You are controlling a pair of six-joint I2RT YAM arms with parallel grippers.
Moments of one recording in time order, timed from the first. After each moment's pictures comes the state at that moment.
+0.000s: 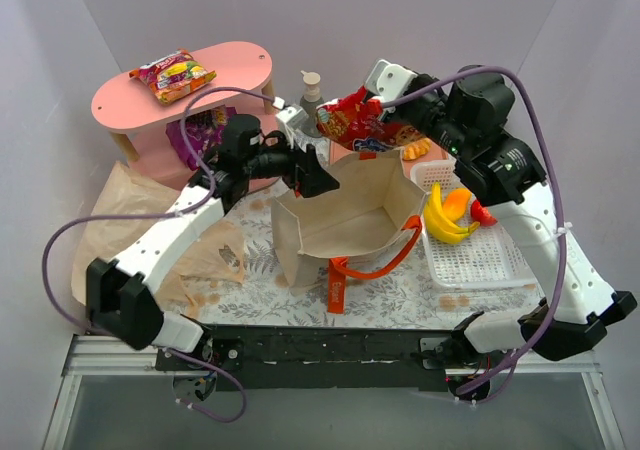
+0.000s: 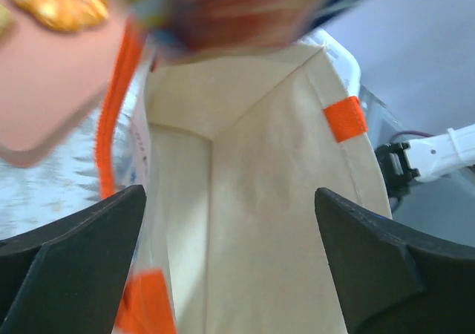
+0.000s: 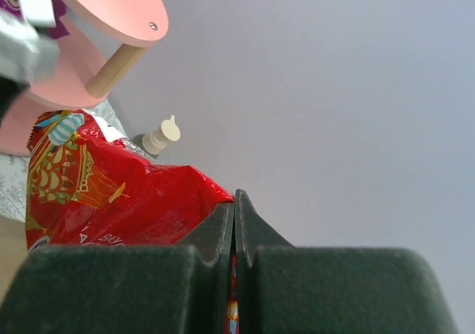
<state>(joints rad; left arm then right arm) -0.49 1.46 1.26 -0.13 0.76 -0.28 0.67 1.33 1.82 -0.46 -0.09 -0.84</state>
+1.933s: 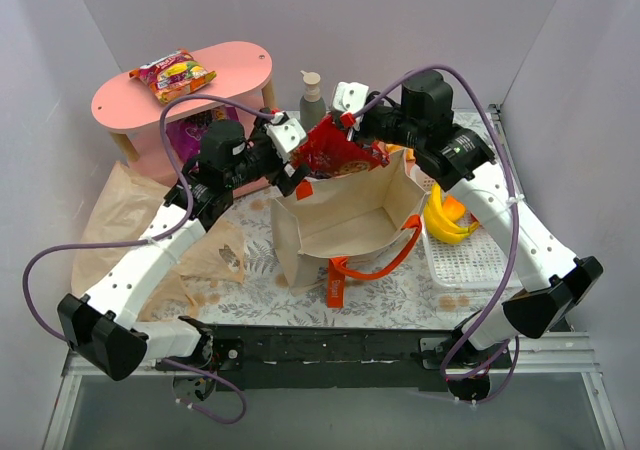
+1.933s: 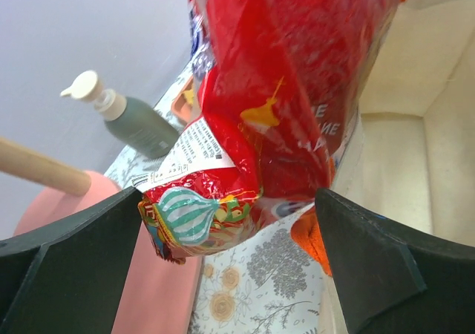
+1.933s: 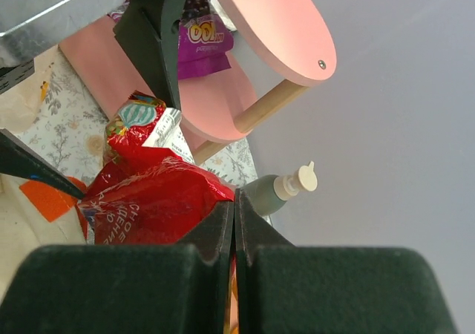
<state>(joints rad) -0.53 1.24 1.26 -0.26 0.31 0.44 0.65 1.47 1.74 -0.42 -0.46 -0.72</state>
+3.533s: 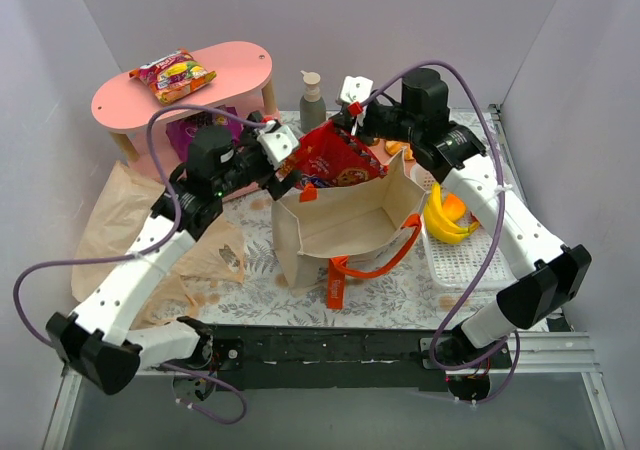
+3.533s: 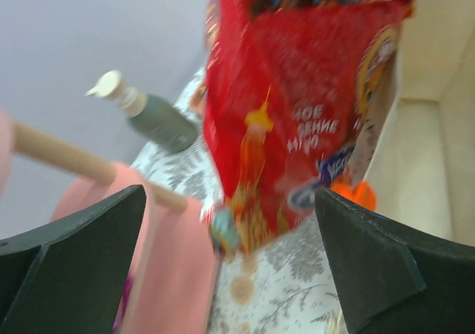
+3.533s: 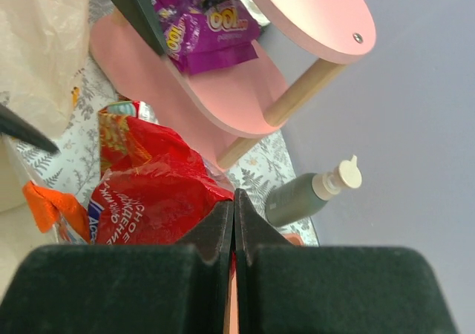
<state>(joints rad) -0.52 1.12 1.22 -0.30 0.26 0.52 0.57 1.51 1.66 -0.34 -0.61 -0.61</state>
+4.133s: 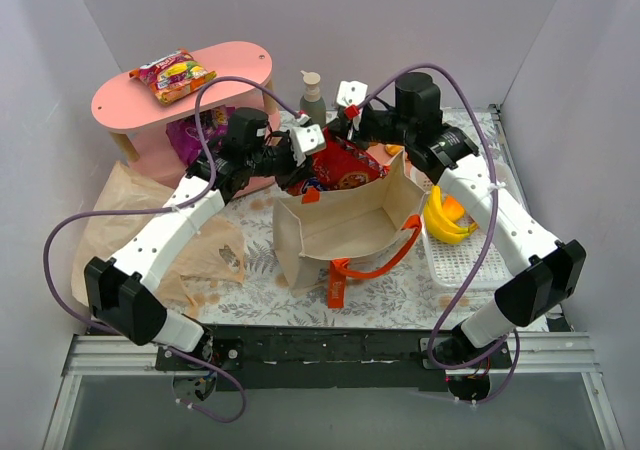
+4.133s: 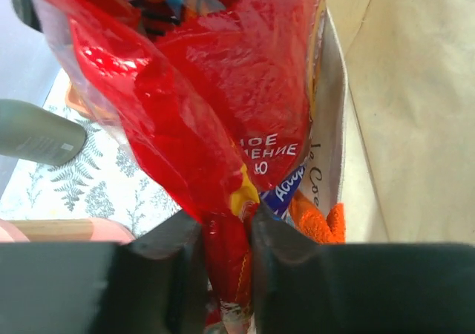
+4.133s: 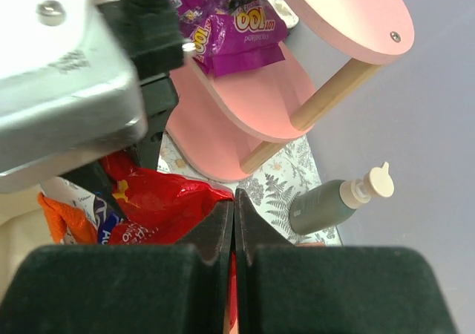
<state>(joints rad) -0.52 1.43 1.41 -0.50 0.56 0.55 0.57 1.54 1.64 -0.32 -0.66 -0.58</state>
